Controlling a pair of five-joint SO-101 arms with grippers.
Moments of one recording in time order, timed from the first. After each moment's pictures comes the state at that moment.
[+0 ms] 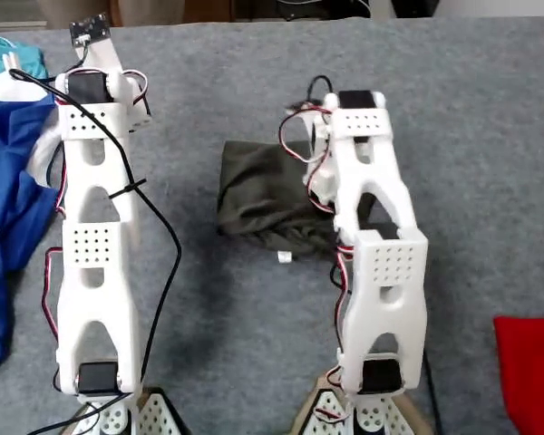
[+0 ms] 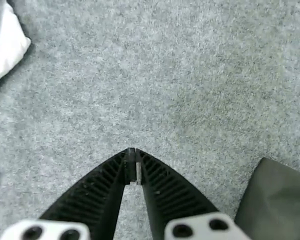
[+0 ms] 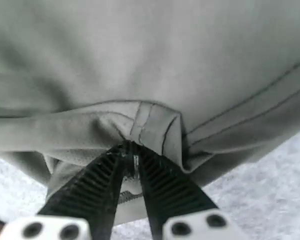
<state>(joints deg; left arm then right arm) -7.1 64.4 -93.0 100.2 5.5 -6.2 45.5 -32.7 101.1 16.5</state>
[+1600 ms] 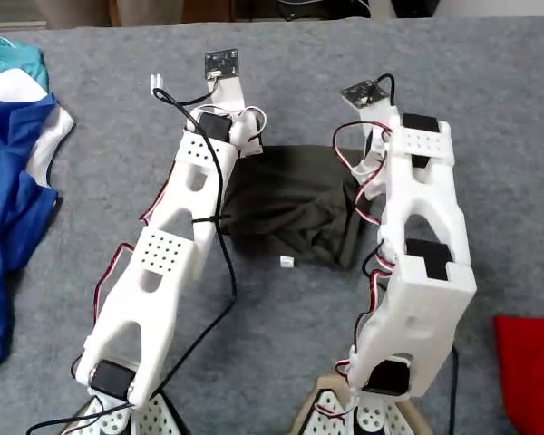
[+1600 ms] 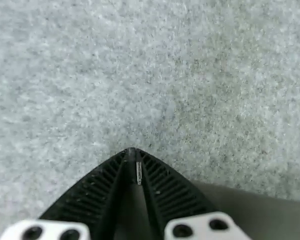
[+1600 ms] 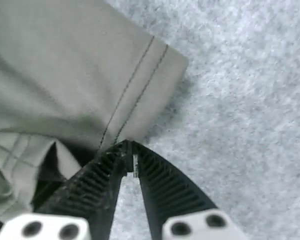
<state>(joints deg) 14.3 80.8 -91.6 74.2 14.0 5.9 26.9 -5.3 68.6 24.7</state>
